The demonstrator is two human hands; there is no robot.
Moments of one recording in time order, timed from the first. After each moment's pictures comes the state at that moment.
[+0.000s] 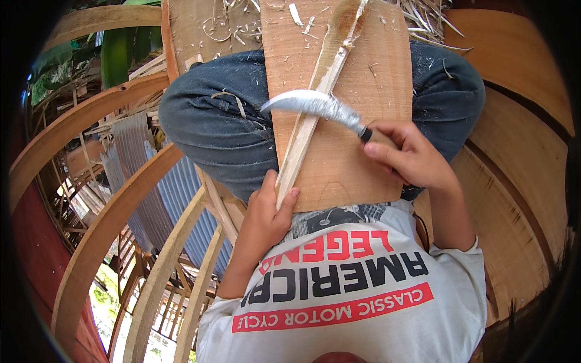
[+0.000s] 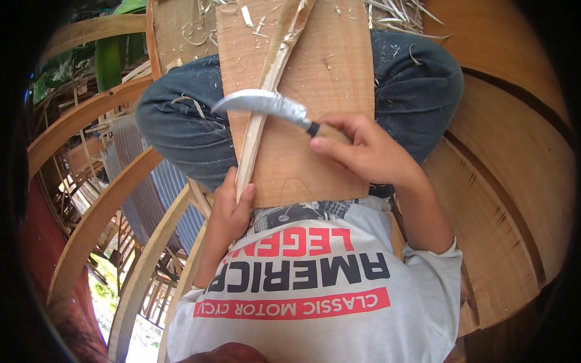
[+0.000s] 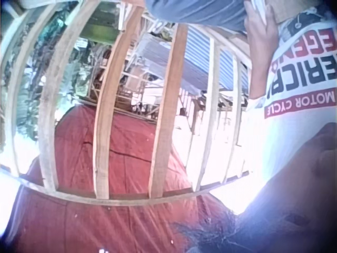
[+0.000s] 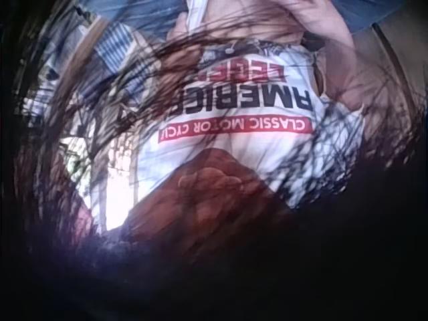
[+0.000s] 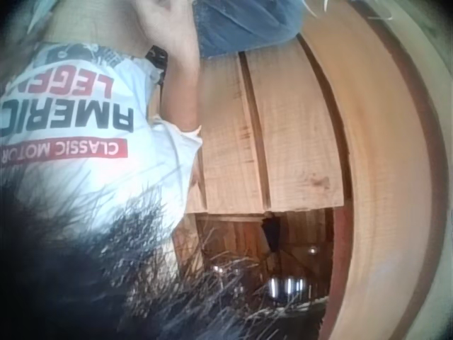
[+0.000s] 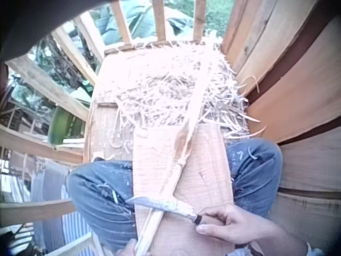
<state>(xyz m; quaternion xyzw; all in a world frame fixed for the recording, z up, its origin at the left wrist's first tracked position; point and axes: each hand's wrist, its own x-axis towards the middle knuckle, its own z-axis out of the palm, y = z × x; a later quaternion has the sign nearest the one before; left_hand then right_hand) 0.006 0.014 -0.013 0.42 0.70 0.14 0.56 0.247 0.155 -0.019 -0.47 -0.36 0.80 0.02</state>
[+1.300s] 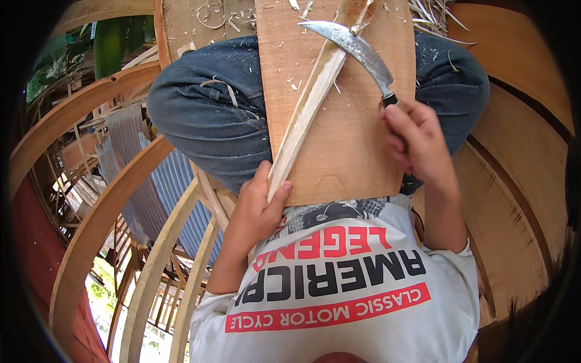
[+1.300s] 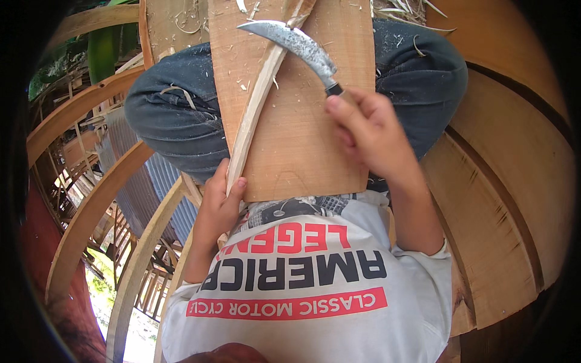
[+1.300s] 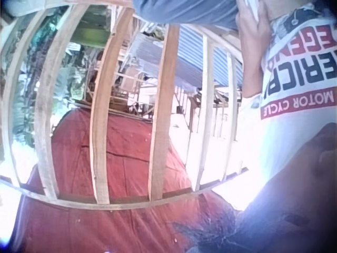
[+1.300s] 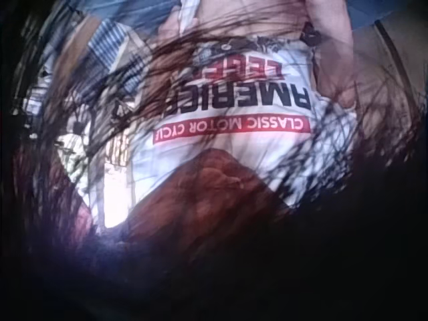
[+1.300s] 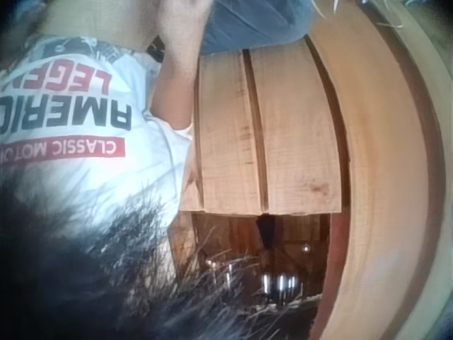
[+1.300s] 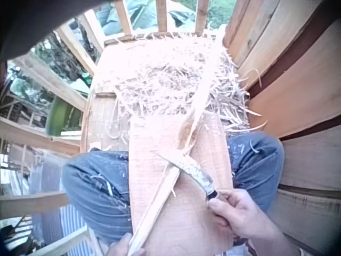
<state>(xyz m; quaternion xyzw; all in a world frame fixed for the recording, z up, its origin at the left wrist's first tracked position) 0.000 0.015 -0.016 0.40 0.68 0.13 0.59 0.231 0.132 -0.019 -0.52 -0.33 0.78 0.10</state>
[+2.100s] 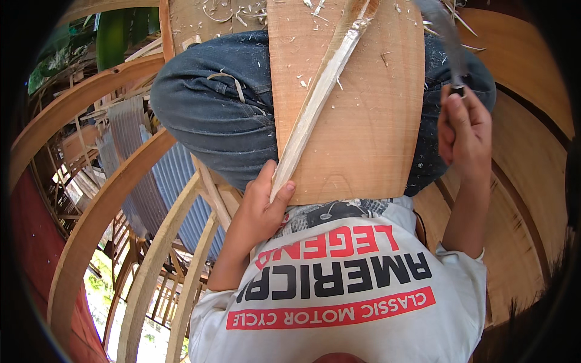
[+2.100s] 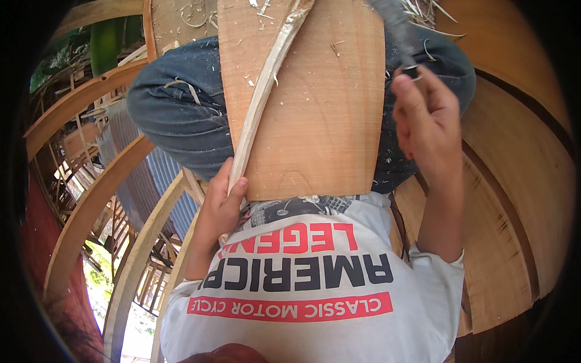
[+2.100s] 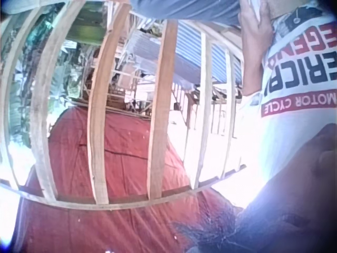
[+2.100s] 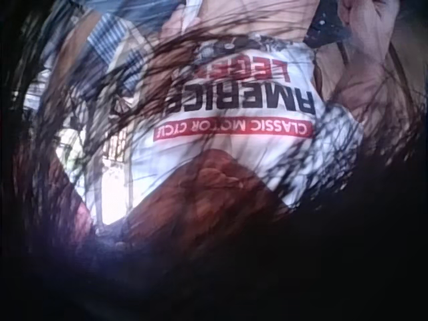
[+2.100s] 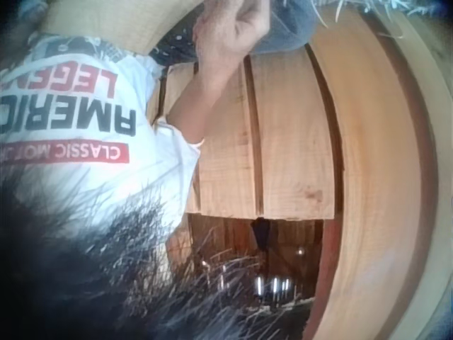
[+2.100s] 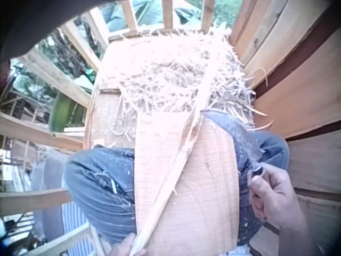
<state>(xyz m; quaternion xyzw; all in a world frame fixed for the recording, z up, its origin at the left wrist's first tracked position) -0.004 0.010 -0.017 0.36 0.67 0.15 0.63 0.270 0.164 -0.003 -0.64 -0.39 0.63 0.21</state>
